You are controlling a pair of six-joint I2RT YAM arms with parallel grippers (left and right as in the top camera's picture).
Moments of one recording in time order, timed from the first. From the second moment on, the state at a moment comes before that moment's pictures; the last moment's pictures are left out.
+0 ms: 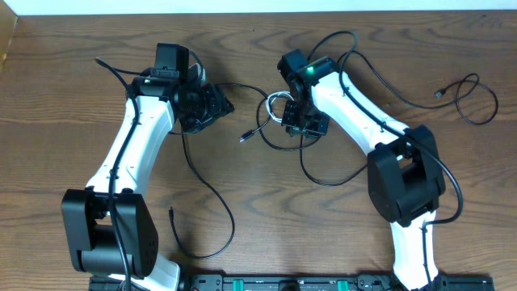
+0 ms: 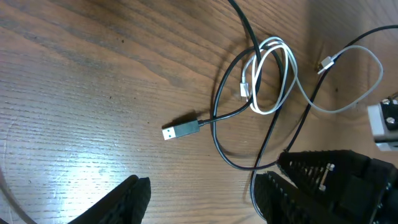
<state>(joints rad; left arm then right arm) -0.09 1.73 1.35 -0.83 0.42 -0.51 0.51 2.18 1.79 -1.16 -0.10 0.78</state>
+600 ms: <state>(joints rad) -0.09 1.73 1.35 -0.84 0.41 -0.51 0.51 2.16 1.56 -0.99 -0.06 1.02</state>
